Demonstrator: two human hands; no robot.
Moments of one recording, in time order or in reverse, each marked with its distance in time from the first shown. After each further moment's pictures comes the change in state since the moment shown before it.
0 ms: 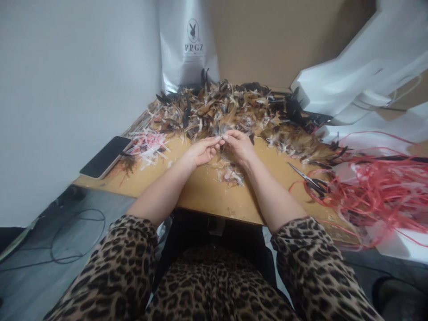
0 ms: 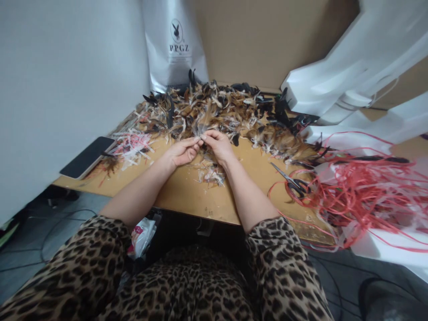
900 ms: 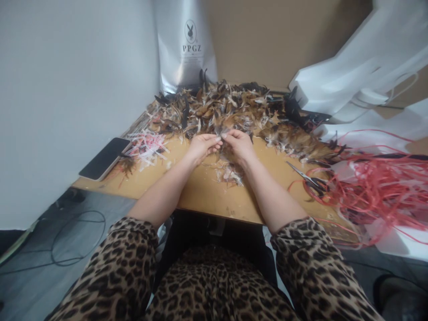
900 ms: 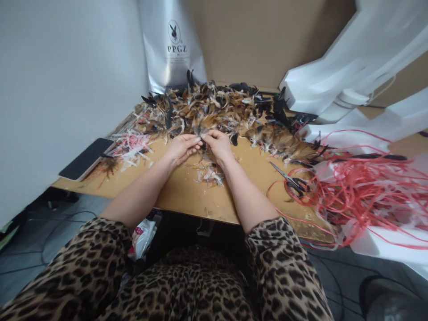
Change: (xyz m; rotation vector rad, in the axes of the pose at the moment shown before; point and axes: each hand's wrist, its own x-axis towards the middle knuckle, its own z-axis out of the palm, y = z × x) left_hand 0.006 -0.008 0.002 0.331 0.100 0.316; right_hand -0.003 -0.008 0.005 -0.086 0.141 -0.026
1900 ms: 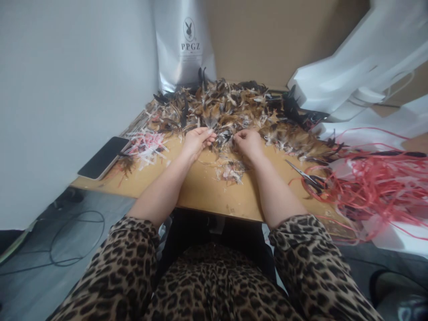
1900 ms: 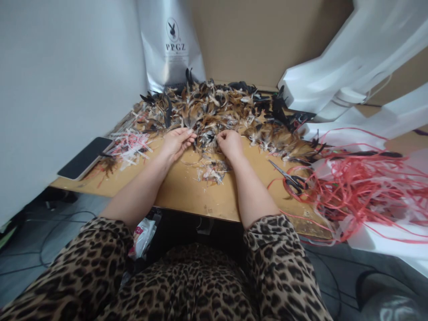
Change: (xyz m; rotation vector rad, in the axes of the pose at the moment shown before) left_hand 0.002 0.010 -0.006 -0.027 0.111 0.104; right_hand 0.020 0.008 -0.051 -0.906 0.127 -0.257
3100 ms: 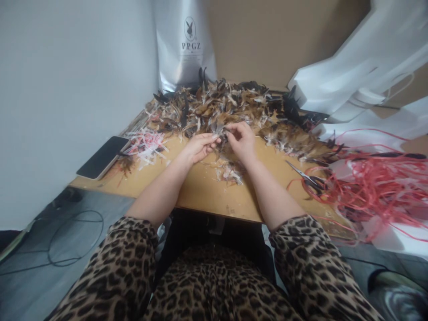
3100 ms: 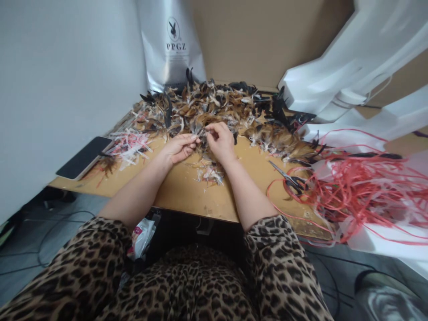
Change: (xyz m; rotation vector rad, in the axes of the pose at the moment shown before) left_hand -0.003 0.001 -0.003 -0.123 -0.235 -0.259; right_hand -0.014 -0.033 0.011 0.184 0.132 -0.314
